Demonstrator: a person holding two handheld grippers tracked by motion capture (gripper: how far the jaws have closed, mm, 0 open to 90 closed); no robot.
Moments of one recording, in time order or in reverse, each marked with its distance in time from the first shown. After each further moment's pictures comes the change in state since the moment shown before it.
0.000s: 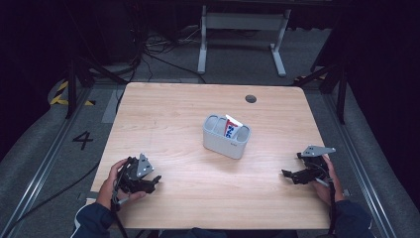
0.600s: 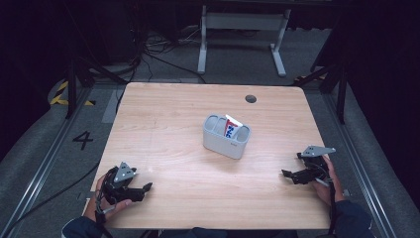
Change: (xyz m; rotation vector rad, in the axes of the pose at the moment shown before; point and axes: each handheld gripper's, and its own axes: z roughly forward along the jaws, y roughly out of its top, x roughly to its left) left arm 0.011 -0.048 -0.006 -0.069 -0.087 -0.268; right arm 0.000 0.000 0.000 -0.001 -0.001 -0.002
